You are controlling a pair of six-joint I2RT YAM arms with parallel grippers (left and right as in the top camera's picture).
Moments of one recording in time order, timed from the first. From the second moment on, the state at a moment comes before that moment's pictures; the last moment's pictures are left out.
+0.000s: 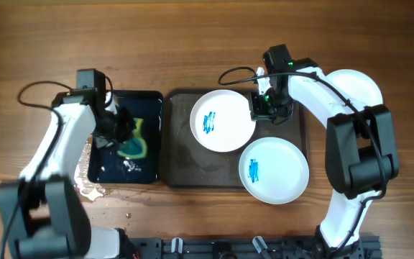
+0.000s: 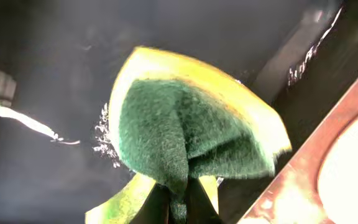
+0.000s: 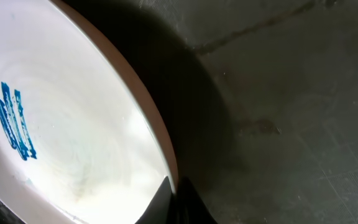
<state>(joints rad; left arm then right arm) 0.07 1.61 1.07 -0.93 0.17 -0.40 0.26 2.03 1.38 -0.87 -0.32 0.18</state>
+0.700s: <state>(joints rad) -0.29 1.41 1.08 -0.96 -0.71 -0.68 0.26 2.03 1.38 -0.87 -0.32 0.18</state>
